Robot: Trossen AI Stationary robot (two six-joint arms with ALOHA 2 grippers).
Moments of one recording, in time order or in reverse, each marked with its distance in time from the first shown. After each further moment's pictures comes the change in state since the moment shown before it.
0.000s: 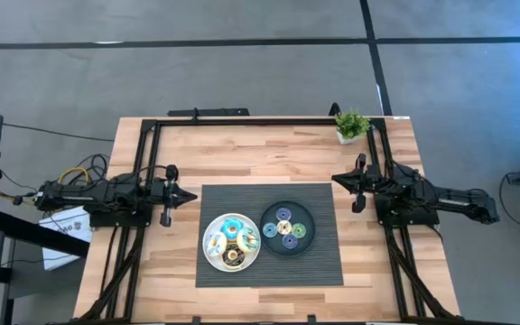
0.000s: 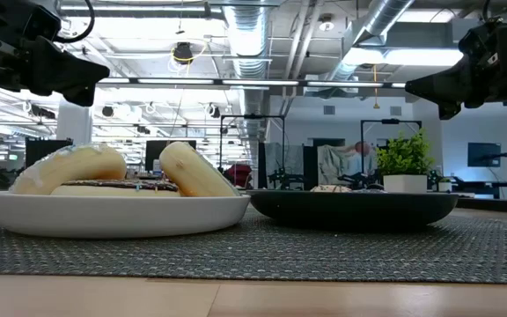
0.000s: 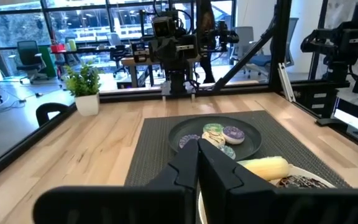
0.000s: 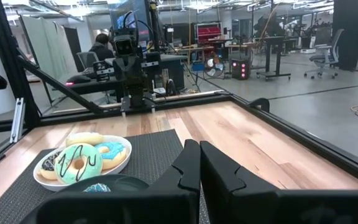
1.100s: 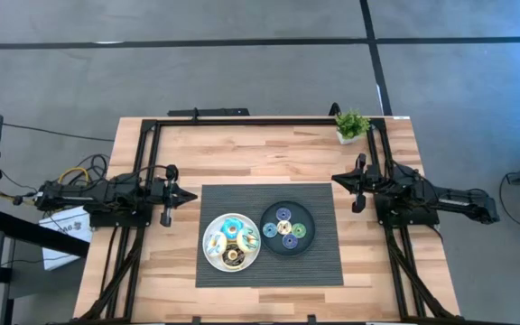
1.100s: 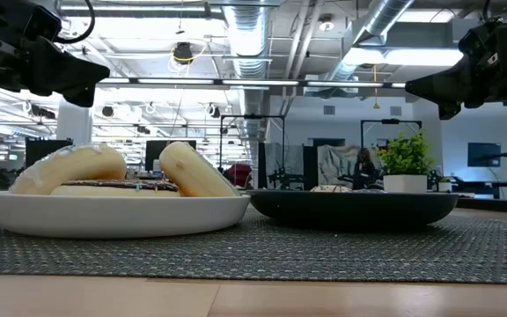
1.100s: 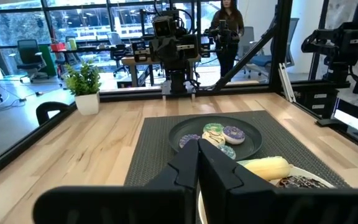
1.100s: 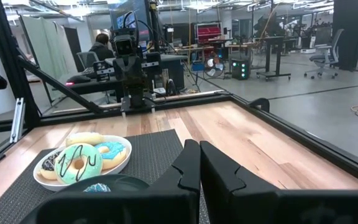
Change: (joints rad) left arm 0.000 0.000 -0.001 -0.006 0.000 -0.004; right arm 0.000 0.000 0.000 0.000 0.000 0.000
